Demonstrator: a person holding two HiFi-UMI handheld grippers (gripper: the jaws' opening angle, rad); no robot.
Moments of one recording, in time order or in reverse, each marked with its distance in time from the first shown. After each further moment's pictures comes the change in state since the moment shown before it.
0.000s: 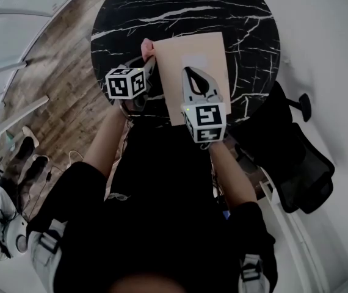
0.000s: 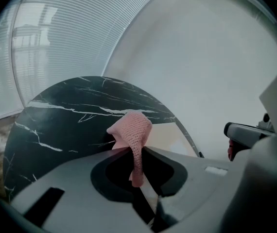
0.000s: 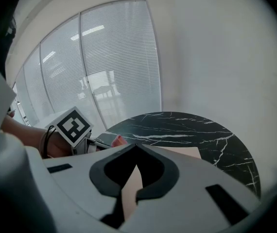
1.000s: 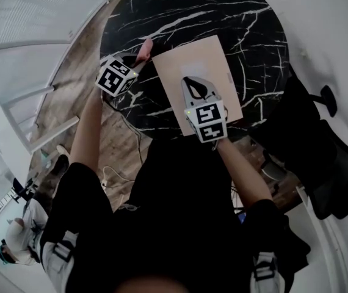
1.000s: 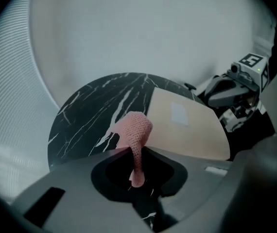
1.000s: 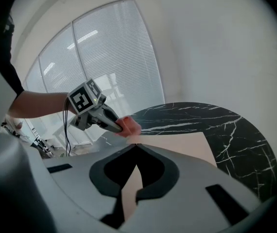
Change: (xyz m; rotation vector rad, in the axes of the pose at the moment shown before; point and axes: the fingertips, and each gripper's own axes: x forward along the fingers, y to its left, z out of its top) left arm -0.001 0.004 0.053 0.847 0.427 -0.033; right arm 0.013 -0.015 -0.033 0.105 0.011 0.101
